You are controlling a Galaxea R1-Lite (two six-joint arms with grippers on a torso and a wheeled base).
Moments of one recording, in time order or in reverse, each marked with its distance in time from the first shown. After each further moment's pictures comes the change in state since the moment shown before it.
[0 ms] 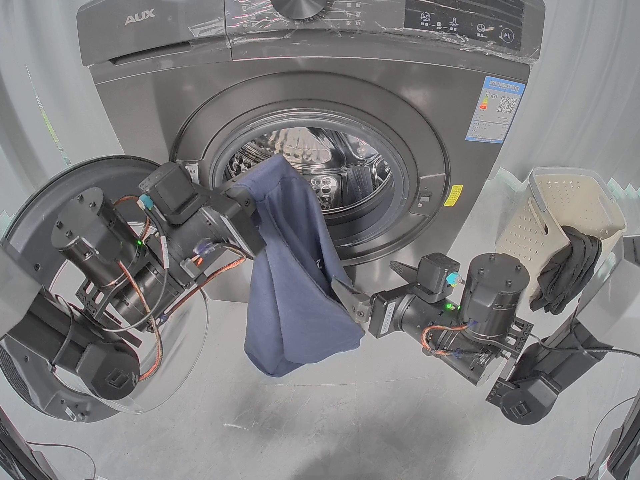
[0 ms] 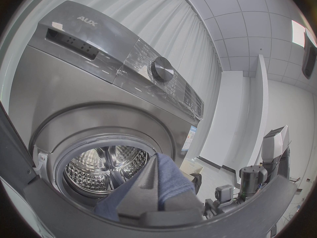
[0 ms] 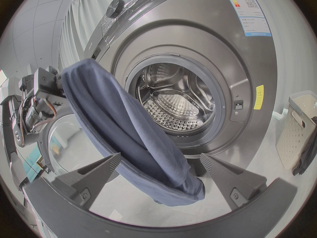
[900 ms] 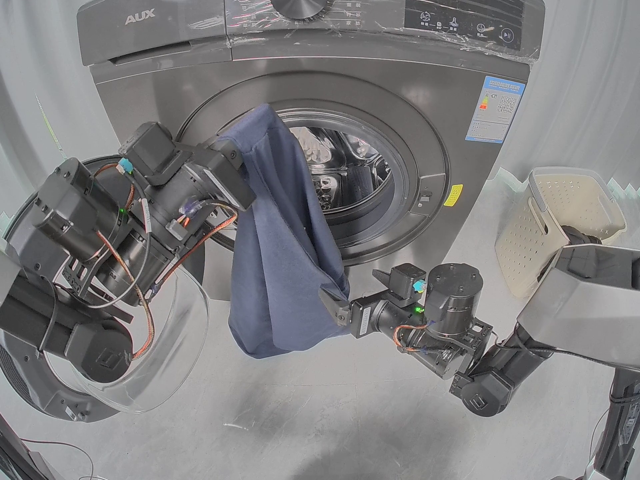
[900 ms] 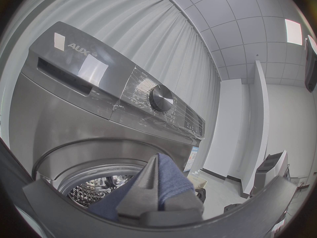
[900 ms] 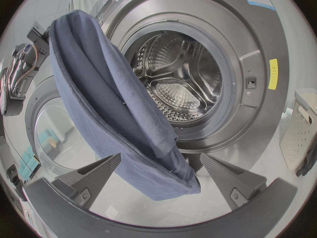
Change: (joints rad) left arm 0.001 -0.040 -0.093 -0.001 0.035 0.000; right arm -0.043 0.197 -0.130 -0.032 0.044 -0.032
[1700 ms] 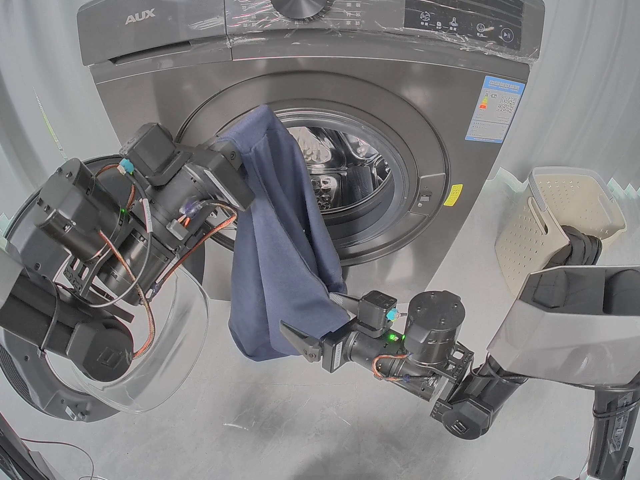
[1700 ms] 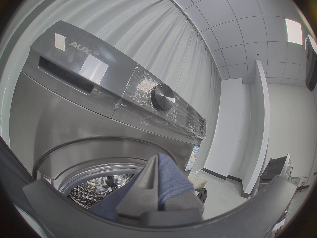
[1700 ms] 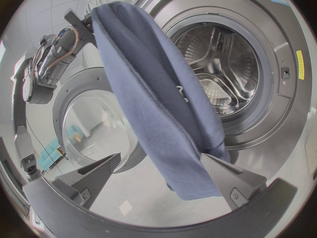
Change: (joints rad) left arm 0.006 0.007 -0.002 0.000 0.001 -0.001; right arm 0.079 0.080 0.011 -0.134 0.177 -0.009
